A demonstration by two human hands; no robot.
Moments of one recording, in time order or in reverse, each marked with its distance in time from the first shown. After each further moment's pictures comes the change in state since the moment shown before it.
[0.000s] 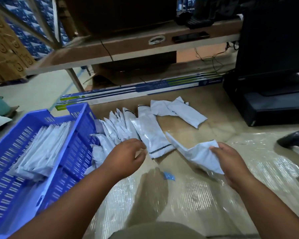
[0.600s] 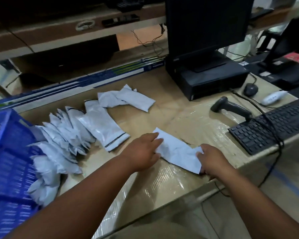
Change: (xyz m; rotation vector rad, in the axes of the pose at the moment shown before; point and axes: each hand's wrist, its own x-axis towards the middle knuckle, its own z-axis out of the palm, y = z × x) left_hand 0.052 0.125 0.124 0.088 -0.333 0.451; right_hand -0.064 0.068 -0.104 -0.731 0.175 0.149
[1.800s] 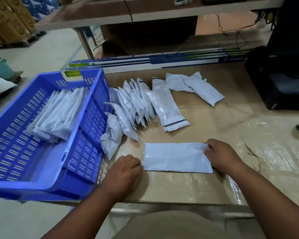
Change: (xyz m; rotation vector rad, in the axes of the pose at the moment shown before) left_hand -0.267 -0.074 0.051 0.168 0.292 -0.253; right_hand 0.001 -0.127 0.097 -0.247 -0.225 -0.367
